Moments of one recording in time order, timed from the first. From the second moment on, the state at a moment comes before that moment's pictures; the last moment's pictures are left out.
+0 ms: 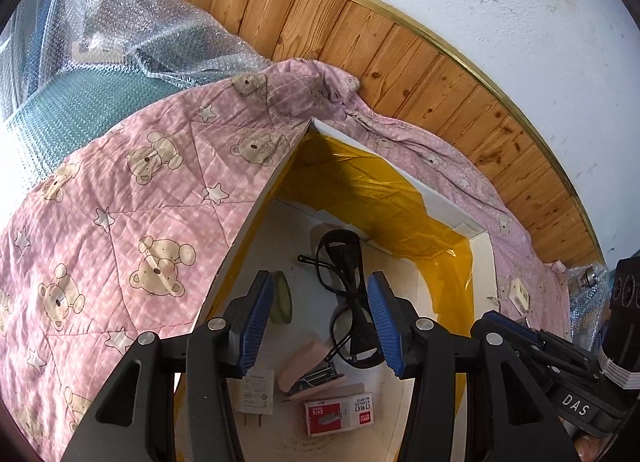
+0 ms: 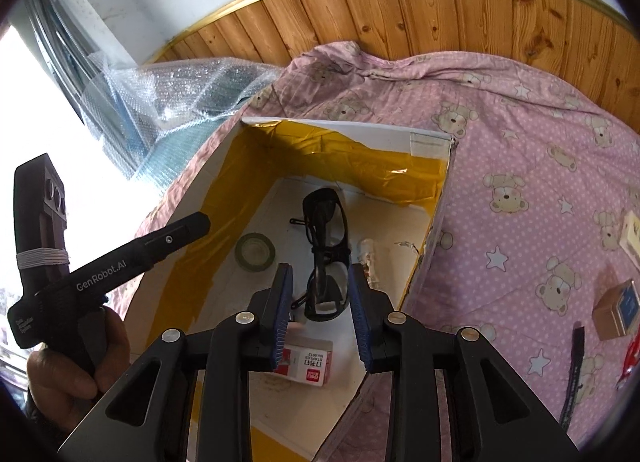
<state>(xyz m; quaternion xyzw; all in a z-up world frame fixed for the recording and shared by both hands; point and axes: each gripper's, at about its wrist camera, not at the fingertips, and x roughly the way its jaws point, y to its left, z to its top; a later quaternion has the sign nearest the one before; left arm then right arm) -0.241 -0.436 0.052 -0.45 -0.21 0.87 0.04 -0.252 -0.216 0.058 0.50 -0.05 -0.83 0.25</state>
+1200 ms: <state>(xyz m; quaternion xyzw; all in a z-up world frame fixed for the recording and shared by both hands) -0.147 -0.382 0.098 -0.44 -0.16 0.88 0.07 -0.147 -0.187 0.091 0.49 -0.08 -0.82 0.28</state>
